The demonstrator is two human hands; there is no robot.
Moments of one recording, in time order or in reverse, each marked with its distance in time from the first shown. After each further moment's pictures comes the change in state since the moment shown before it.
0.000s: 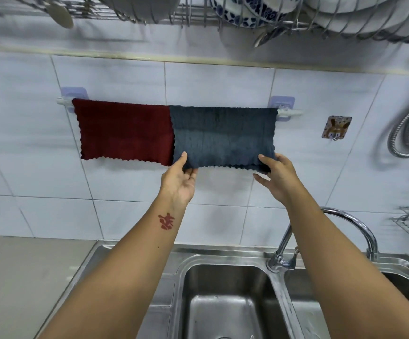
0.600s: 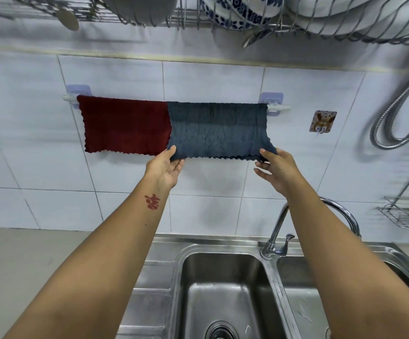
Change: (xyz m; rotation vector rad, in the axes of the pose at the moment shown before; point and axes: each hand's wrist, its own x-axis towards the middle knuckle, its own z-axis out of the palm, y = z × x) left_hand -0.018 0.027 -0.002 0.244 0.075 0.015; right_hand -0.031 -0.014 -0.015 -0.073 -0.004 -0.003
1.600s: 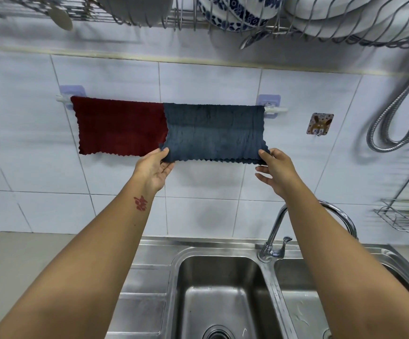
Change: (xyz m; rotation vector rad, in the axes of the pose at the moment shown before) left_hand 0.021 0.009 -0.012 0.196 -0.043 0.060; right_hand 0.011 0.003 -0.006 -0.132 0.088 -0.019
